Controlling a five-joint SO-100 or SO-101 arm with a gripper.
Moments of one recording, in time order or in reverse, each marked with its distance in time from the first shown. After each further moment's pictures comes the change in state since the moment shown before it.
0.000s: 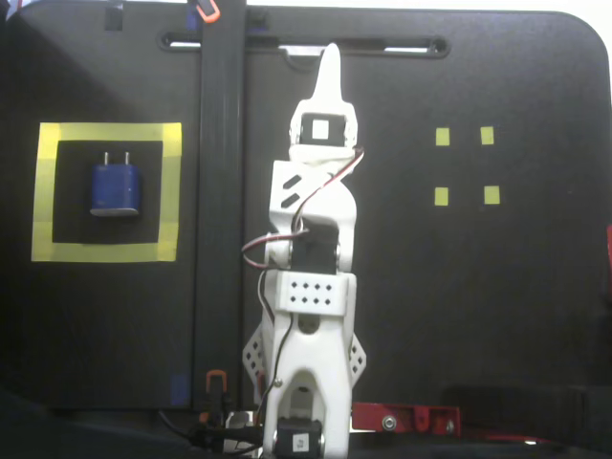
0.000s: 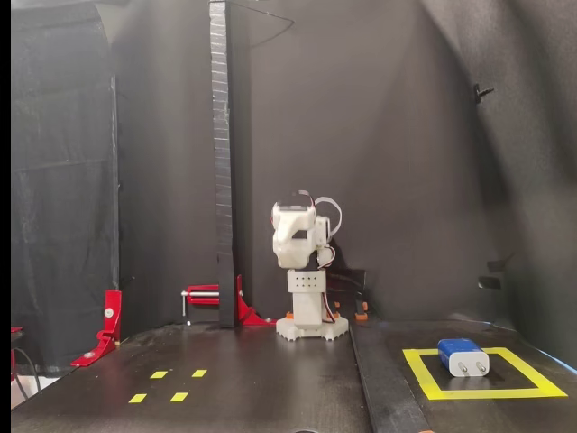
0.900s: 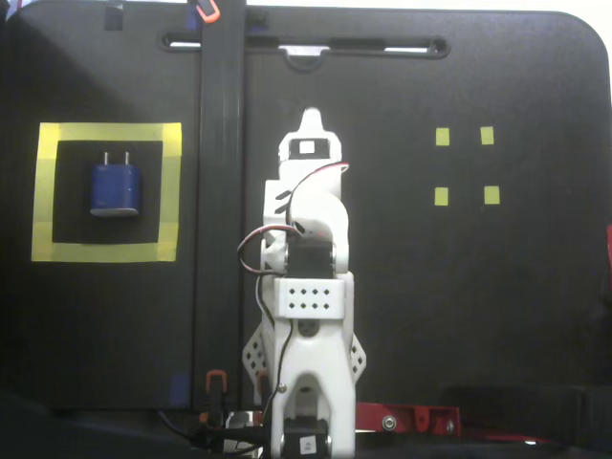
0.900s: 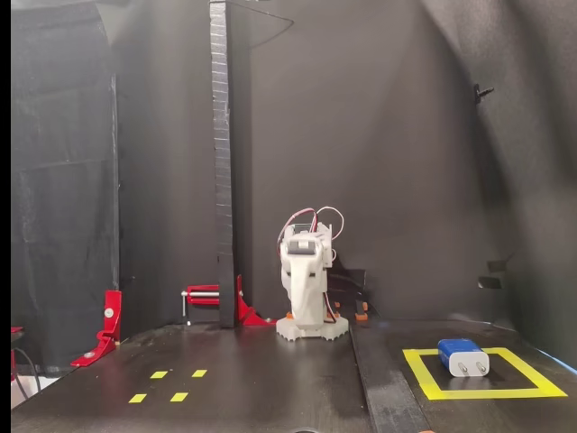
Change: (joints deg) arm -3.6 2.3 0.2 35.8 -1.1
